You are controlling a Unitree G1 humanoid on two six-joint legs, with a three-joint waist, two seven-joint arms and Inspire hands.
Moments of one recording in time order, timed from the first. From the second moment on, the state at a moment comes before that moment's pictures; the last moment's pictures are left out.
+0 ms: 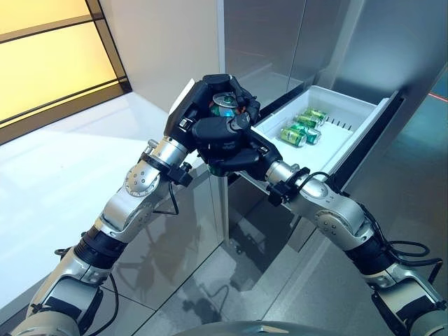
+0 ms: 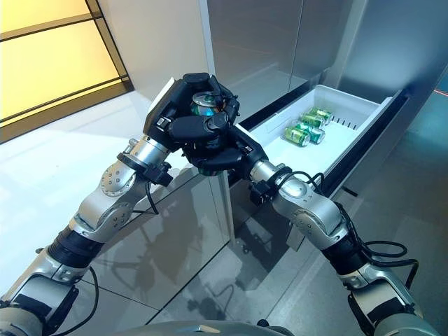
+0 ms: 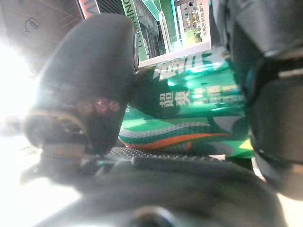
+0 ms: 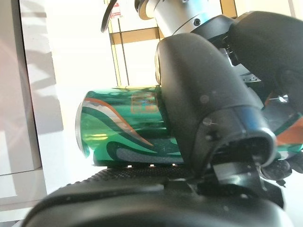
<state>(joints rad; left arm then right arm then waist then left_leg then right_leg) -0.49 0.59 -0.36 -0.19 -0.68 -0.10 -0.01 -0.51 -0.53 0.48 -0.20 0.82 0.30 -0.01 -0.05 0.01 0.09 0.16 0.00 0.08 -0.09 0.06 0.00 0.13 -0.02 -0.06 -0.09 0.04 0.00</state>
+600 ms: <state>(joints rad) -0.53 0.55 -0.34 -0.23 -0.57 -0.27 0.05 -0.51 -0.50 0.44 -0.11 0.71 0.27 -0.13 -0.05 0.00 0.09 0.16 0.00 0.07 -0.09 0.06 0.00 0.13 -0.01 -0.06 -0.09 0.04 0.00</state>
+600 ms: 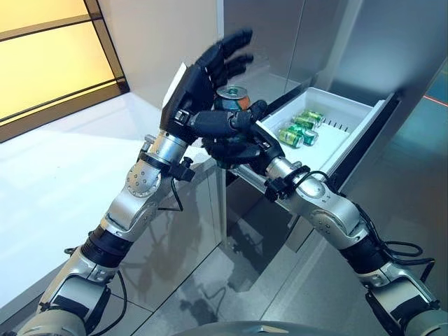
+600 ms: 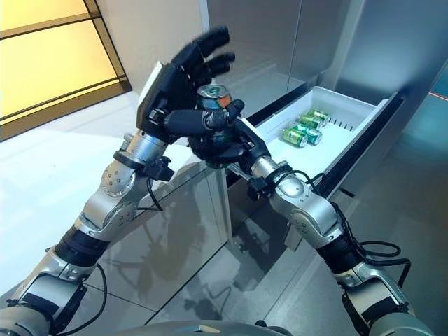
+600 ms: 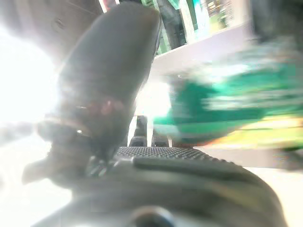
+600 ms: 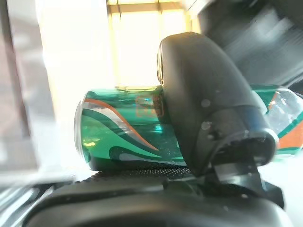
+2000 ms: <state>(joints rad) -0.01 0.51 -0.46 0.16 -1.01 0.25 -0.34 -0.95 -0.93 0.34 1.07 0.38 0.24 -0.12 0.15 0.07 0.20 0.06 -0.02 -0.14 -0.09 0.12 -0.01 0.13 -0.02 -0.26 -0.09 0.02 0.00</state>
